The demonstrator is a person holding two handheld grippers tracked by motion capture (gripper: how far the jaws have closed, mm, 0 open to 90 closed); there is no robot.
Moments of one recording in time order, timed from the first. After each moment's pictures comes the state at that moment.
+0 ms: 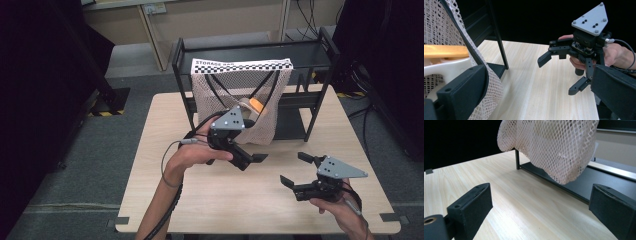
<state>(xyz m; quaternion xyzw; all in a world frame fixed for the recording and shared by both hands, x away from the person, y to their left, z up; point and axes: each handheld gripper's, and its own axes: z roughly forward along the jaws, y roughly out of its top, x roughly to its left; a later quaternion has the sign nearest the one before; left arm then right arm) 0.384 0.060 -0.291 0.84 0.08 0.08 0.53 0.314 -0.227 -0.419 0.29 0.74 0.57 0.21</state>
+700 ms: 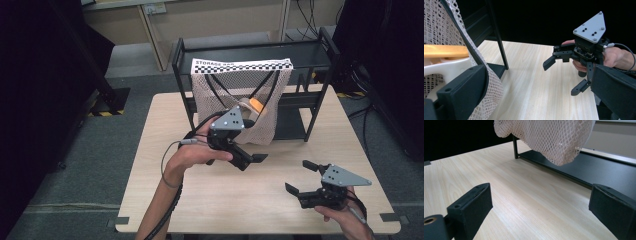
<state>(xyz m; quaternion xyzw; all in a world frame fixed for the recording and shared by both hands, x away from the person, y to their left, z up) 0.383 0.061 -0.291 0.84 0.08 0.08 0.53 0.303 -0.241 -0.439 0.31 0.75 0.55 0.20</state>
